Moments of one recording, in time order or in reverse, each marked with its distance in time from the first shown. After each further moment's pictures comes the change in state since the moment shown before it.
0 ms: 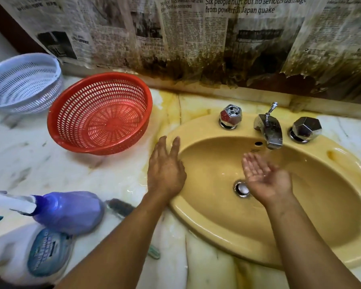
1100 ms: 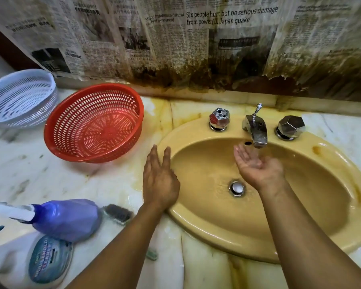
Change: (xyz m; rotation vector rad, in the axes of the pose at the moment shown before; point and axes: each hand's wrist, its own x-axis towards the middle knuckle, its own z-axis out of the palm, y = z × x) left_hand -0.021 0.002 0.002 -0.026 0.017 -0.028; right_hand 0.005 -0.019 0.023 0.253 -0.042 0.079
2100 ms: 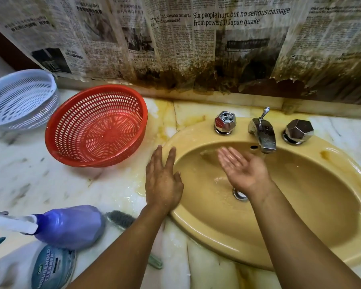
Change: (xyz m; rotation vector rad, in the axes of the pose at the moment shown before) left_hand 0.011 -0.005 -0.003 -0.070 0.014 0.009; right_hand 0.005 0.040 0.007 -0.342 -0.018 0.077
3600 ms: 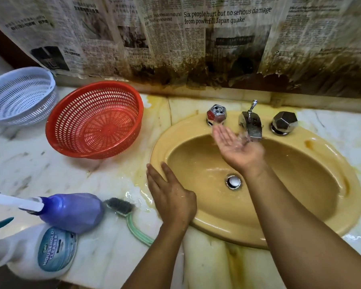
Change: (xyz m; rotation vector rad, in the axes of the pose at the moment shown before) left_hand -0.071 0.049 0.021 -0.033 0.028 -0.346; right_hand -0.020 -0.016 0.008 0.267 -0.140 0.014
